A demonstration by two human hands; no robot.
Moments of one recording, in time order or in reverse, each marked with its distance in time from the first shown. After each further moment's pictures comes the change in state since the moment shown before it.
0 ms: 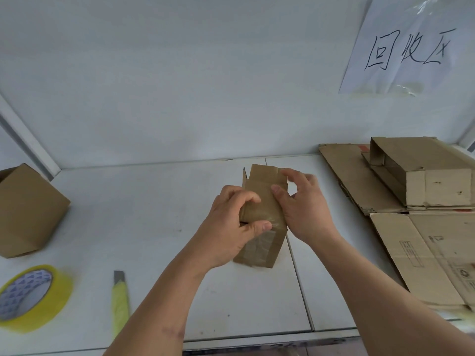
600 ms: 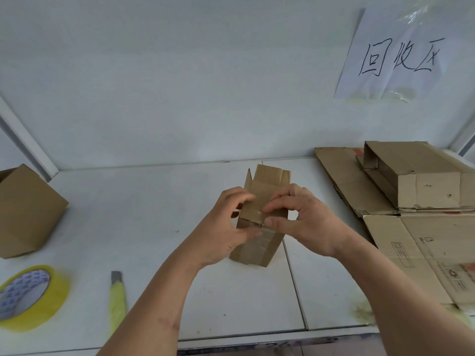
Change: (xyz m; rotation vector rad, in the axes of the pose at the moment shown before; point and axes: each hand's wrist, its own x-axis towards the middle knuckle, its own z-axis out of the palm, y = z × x) left_hand 0.002 -0.006 -0.001 -0.176 -0.074 -0.046; right_hand -0.015 -0.004 -0.039 -0.036 -0.405 -0.210
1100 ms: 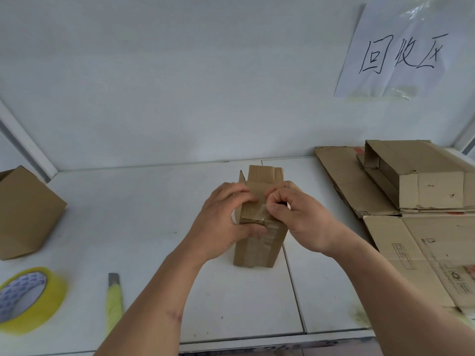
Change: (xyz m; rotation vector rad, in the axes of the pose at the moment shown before) left_hand 0.018 -0.007 0.002 0.308 0.144 0.180; right_hand 0.010 -0.003 0.003 0.126 0.000 0.035
